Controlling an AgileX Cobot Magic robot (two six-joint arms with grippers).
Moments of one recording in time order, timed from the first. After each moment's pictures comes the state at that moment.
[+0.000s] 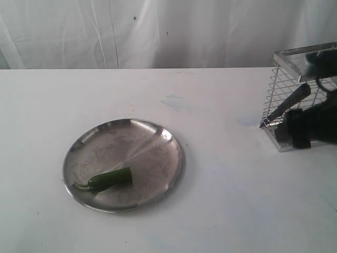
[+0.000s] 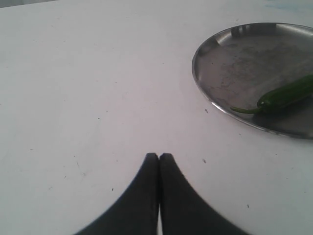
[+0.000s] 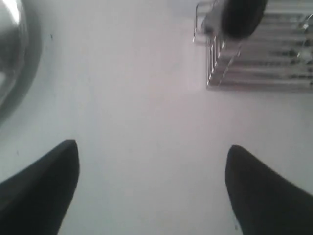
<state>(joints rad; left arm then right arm) 0.01 0.00 0.02 -0.10 0.43 0.15 0.15 1.17 -0.80 0.13 0.61 -0.11</state>
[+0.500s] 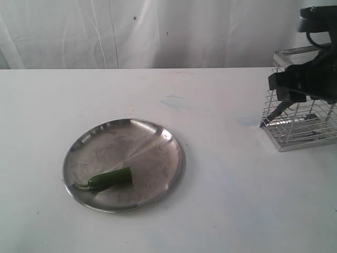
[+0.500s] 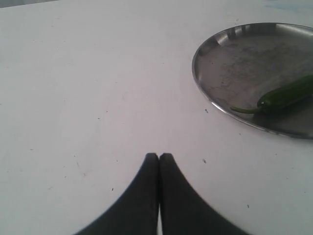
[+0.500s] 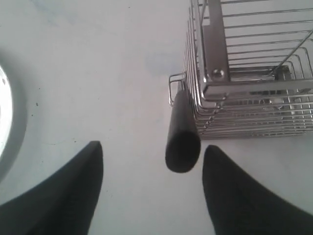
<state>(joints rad) 0.01 0.00 0.02 -0.10 0.43 0.15 0.15 1.34 -1.02 0.04 0.62 0.03</state>
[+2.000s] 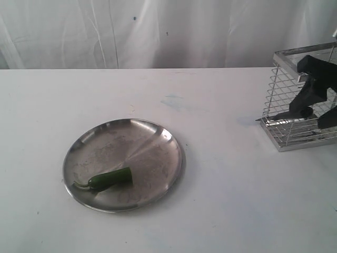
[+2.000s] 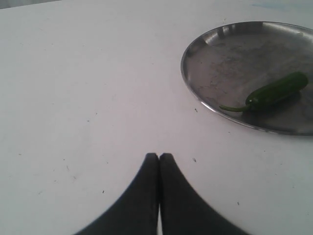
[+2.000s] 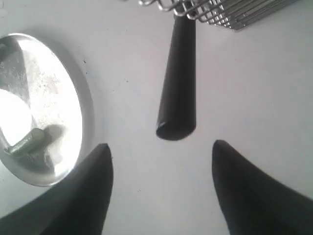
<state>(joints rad) -0.03 0.00 0.02 -0.10 0.43 0.15 -0.16 1.51 -1.16 0.51 1.08 -0.09</state>
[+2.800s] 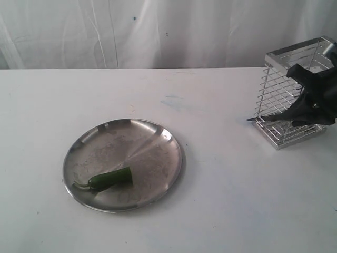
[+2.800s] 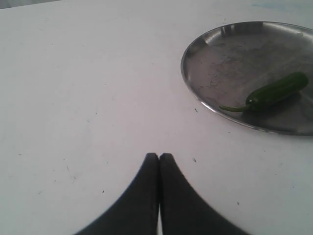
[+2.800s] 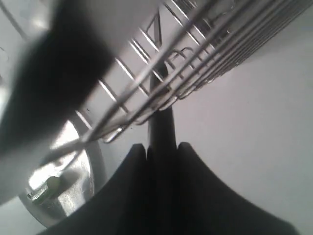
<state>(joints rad) -0.03 0.00 0.02 -0.10 0.43 0.15 -0.19 1.69 -1.16 0.67 0.93 -0.15</state>
